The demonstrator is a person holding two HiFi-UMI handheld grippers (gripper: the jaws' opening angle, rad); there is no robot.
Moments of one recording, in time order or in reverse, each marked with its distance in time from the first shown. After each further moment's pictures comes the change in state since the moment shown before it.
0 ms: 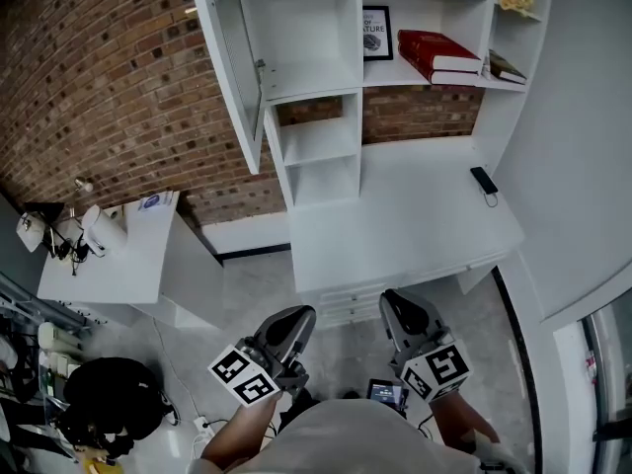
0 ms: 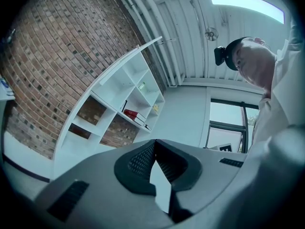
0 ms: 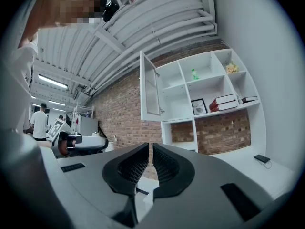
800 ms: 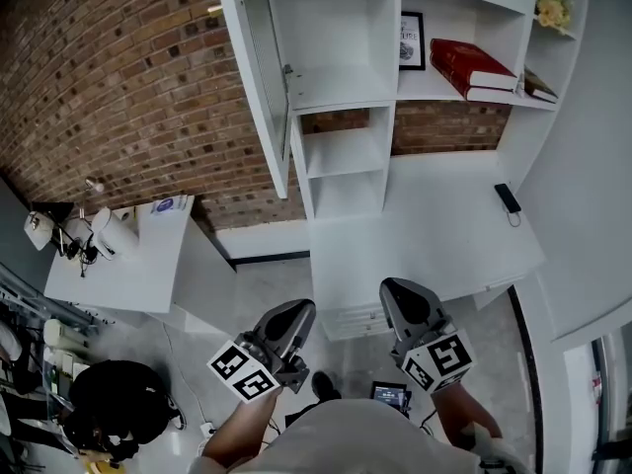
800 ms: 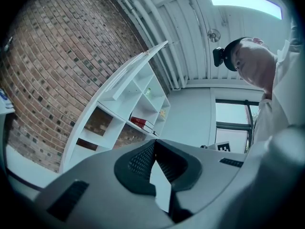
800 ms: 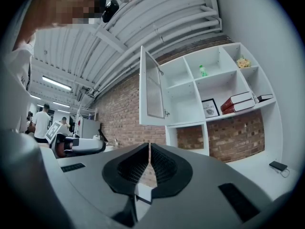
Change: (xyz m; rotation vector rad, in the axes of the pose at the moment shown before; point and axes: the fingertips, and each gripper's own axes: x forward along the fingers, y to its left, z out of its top) left arm 0.014 0.076 0.047 0.049 -0.045 0.038; right arm 0.104 -0.008 0.018 -0.019 -0.040 0.064
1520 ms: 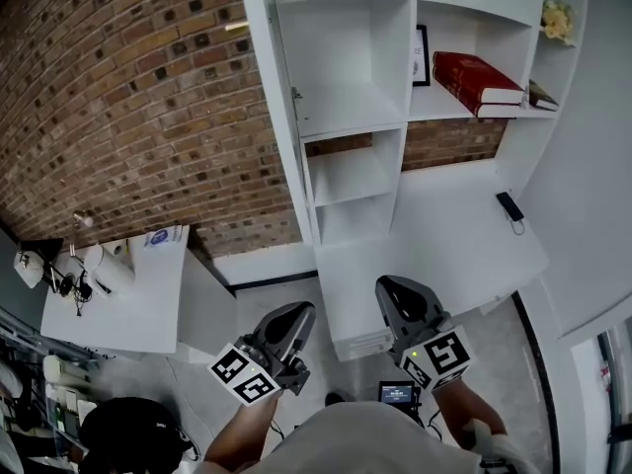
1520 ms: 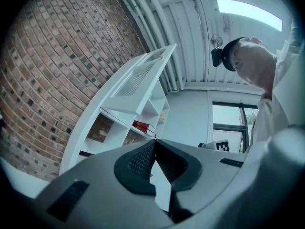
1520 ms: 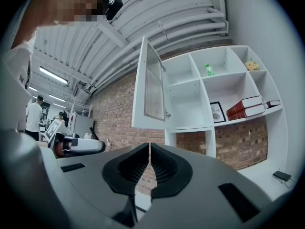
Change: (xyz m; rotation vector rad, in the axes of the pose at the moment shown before) left arm 0.027 0.091 0.053 0.006 0.003 -0.084; right arm 0.107 -0.004 0.020 -0.058 -0.012 -0.054
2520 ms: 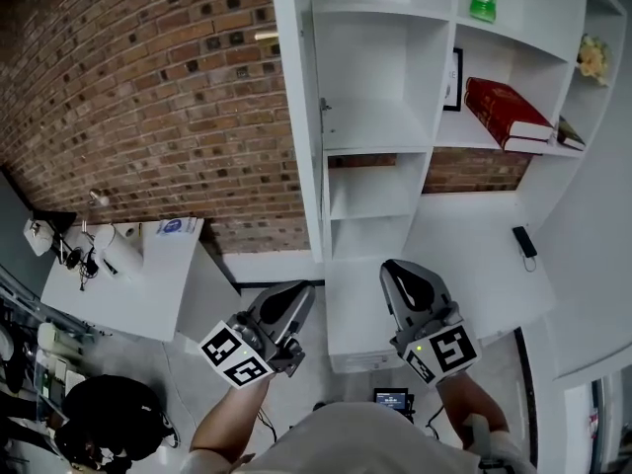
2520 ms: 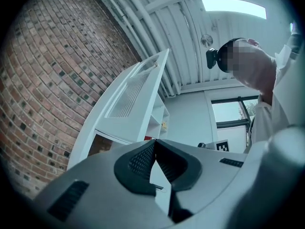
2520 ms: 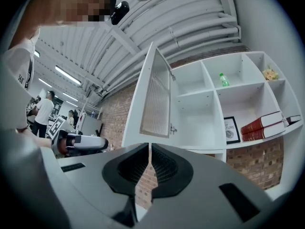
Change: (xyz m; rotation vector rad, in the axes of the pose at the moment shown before) left arm 0.039 0.013 0.051 0.147 -0.106 0.006; right arm 0.042 -0.025 0.049 -0.117 -0.112 0.118
